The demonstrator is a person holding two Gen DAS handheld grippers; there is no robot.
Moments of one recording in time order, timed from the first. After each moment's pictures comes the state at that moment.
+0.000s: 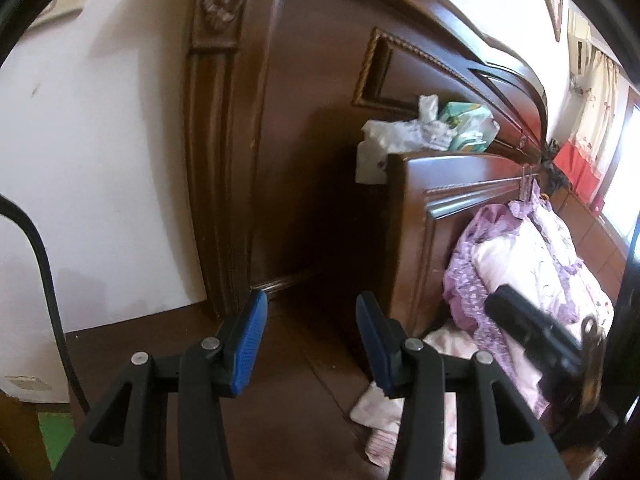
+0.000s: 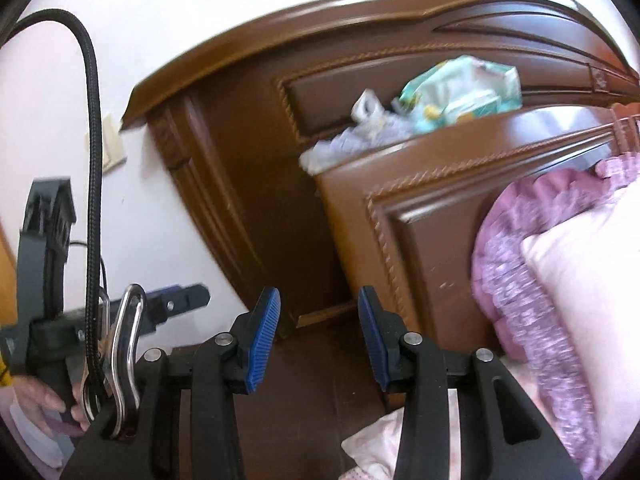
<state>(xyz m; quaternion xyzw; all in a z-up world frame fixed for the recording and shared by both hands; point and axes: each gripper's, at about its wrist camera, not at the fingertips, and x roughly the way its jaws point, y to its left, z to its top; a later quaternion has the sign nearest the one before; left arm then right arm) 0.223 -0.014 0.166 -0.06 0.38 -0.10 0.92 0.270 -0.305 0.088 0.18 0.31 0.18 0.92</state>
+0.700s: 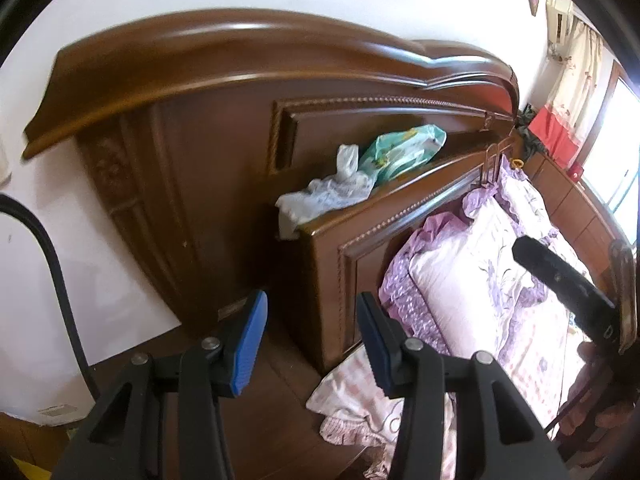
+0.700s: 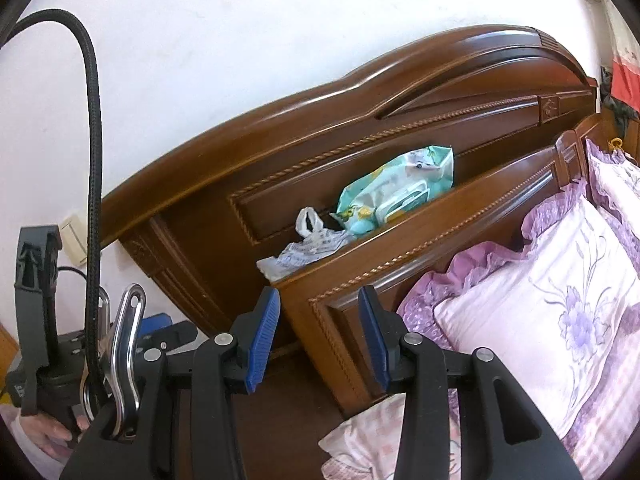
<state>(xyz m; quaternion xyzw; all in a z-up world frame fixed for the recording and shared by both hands) 0.250 -0.064 0.286 -0.02 0.44 -0.14 0.89 0.314 -0.369 0.224 0.17 0.37 0.09 0.91</state>
